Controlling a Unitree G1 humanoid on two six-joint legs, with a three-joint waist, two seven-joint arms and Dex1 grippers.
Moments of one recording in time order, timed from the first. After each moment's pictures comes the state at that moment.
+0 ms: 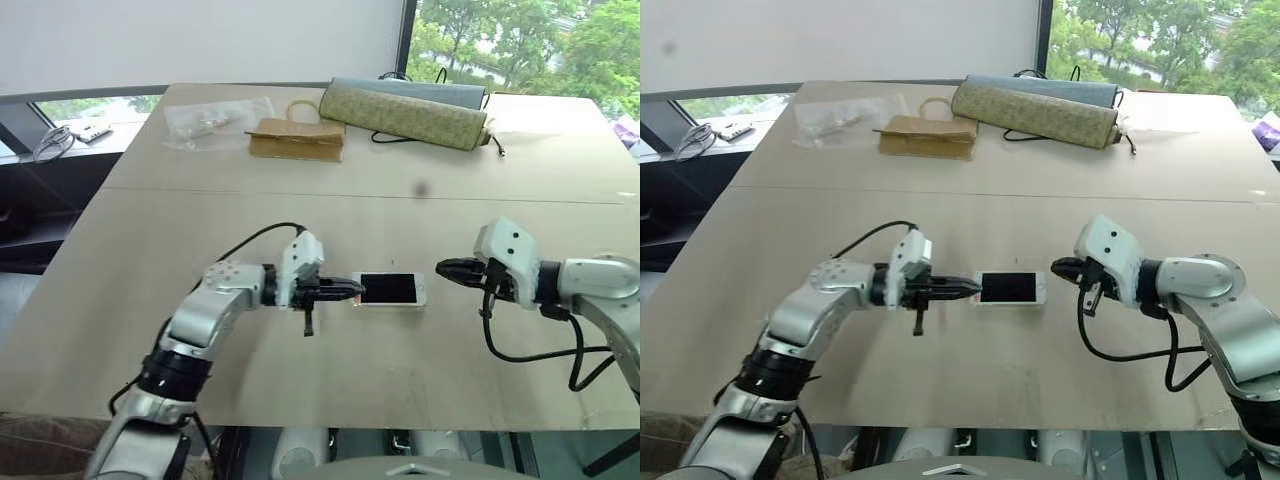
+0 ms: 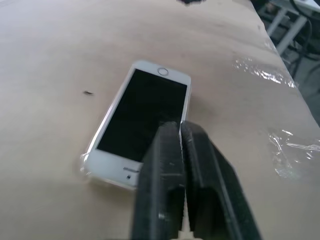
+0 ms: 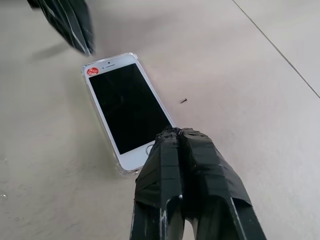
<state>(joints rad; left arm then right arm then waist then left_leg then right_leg) -0.39 0.51 -0.24 -0.03 -0.35 0.40 -1.16 -0.21 -0.78 -0.02 -0.65 0.34 0.85 0.88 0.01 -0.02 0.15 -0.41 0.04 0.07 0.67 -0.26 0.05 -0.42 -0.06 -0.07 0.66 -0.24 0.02</state>
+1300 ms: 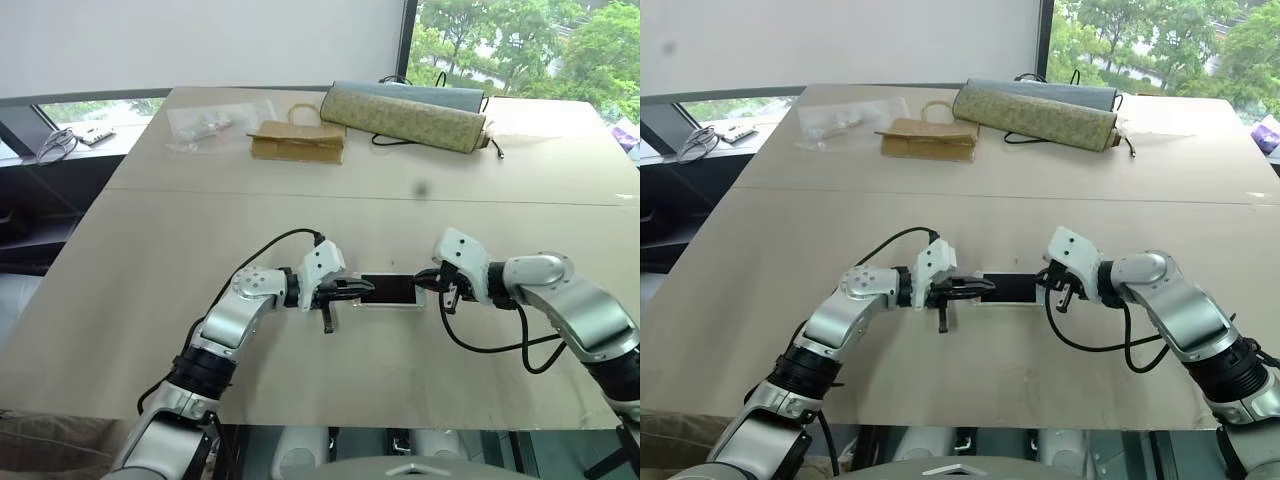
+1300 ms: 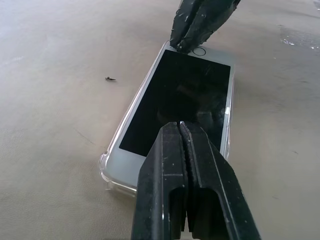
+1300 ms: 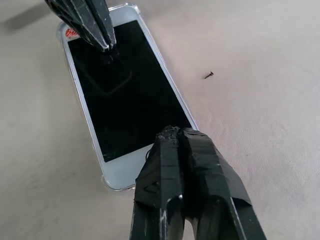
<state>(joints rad) -0.37 0.46 -0.28 0.05 -0.23 0.28 -1.05 -0.43 -0.75 0.35 -0.32 0.23 0.80 0.87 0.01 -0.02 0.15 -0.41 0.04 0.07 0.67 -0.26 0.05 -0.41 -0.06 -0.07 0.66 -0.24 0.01</state>
